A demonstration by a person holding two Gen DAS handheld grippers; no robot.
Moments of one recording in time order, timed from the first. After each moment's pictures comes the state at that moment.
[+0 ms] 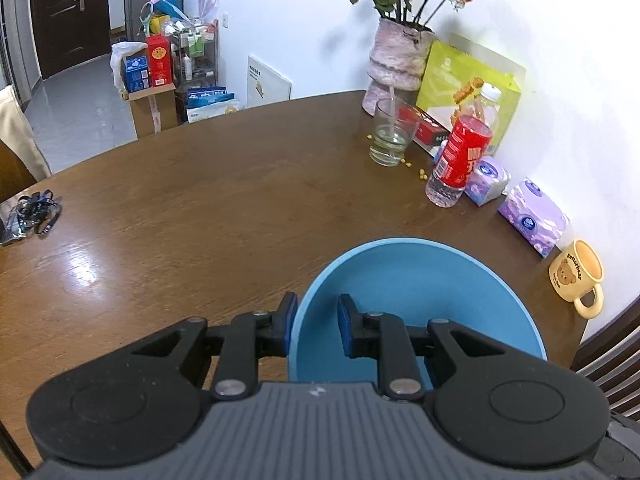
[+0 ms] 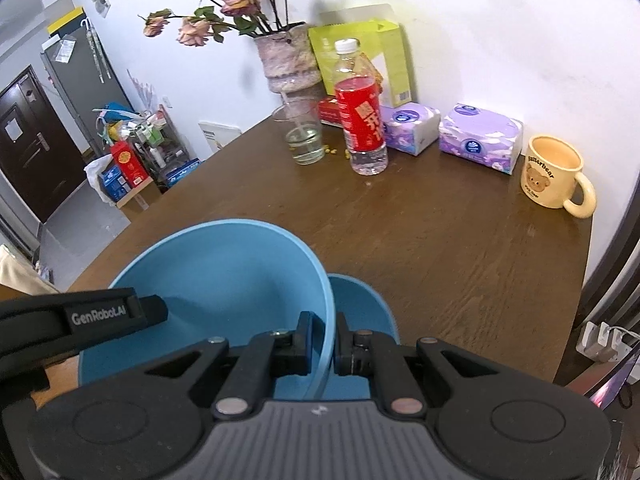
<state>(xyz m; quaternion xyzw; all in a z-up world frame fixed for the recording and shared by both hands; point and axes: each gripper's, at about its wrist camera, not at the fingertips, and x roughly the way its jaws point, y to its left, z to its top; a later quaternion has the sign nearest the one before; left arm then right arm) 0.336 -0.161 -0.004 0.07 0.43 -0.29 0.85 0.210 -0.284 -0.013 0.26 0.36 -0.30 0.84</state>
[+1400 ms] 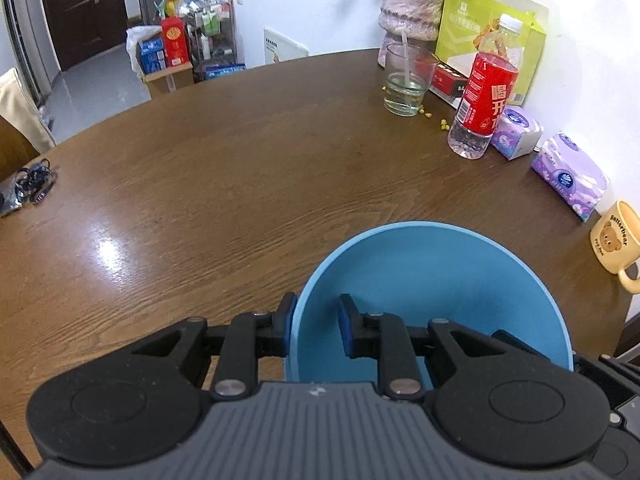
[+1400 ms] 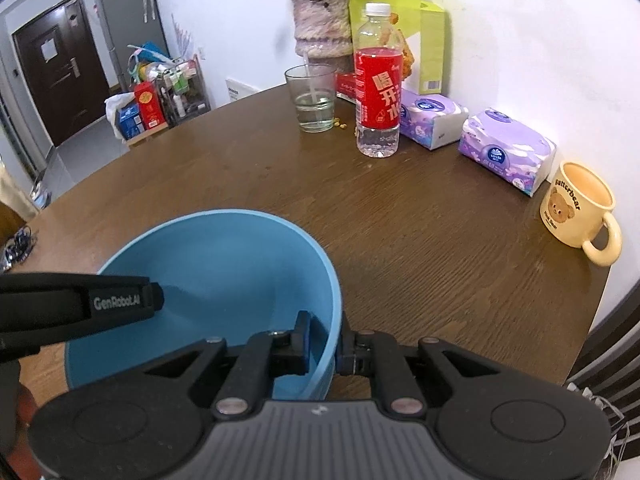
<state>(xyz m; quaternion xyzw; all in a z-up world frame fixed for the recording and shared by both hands) 0.315 -0.202 -0.071 0.10 0.45 -0.24 0.85 0.212 -0.317 -0.069 0.16 0.41 -0.25 0.86</state>
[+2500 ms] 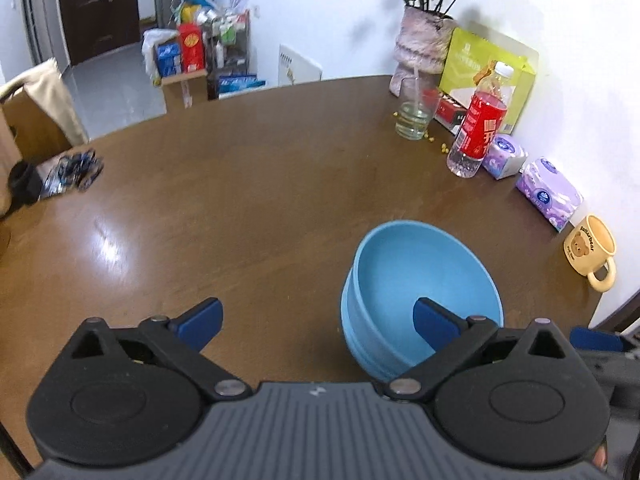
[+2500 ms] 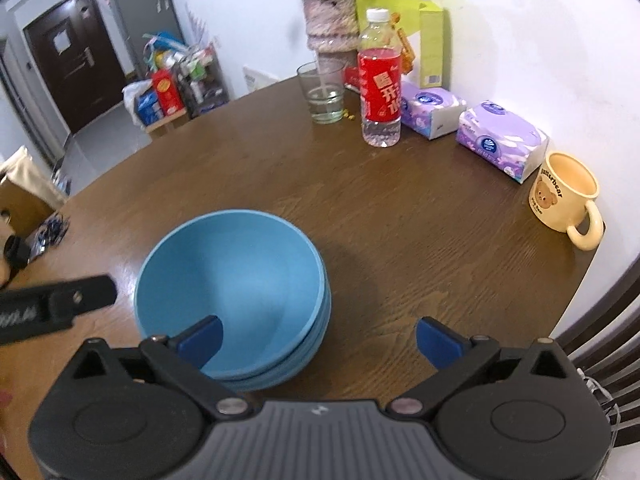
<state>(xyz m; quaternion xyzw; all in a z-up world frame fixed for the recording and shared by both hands) 0.280 -0.119 -0.013 0.06 0.45 -0.24 0.86 0.170 -0.313 -0.025 0.18 0.44 -0.21 0.86</state>
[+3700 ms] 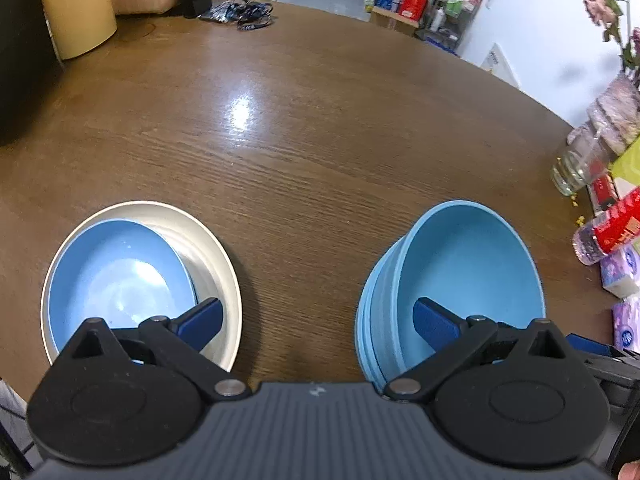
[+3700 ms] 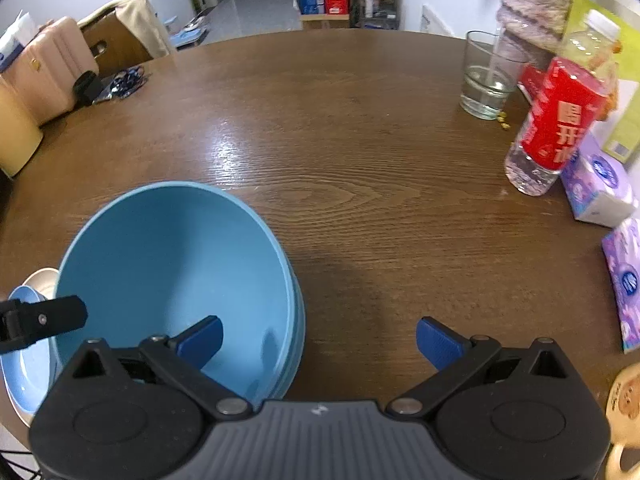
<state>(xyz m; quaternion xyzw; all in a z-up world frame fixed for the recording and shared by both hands) 0.260 -0.143 -0.064 -0.13 0.53 0.07 0.83 0.286 -0.377 -0.076 0.02 0.55 0.05 0.83</state>
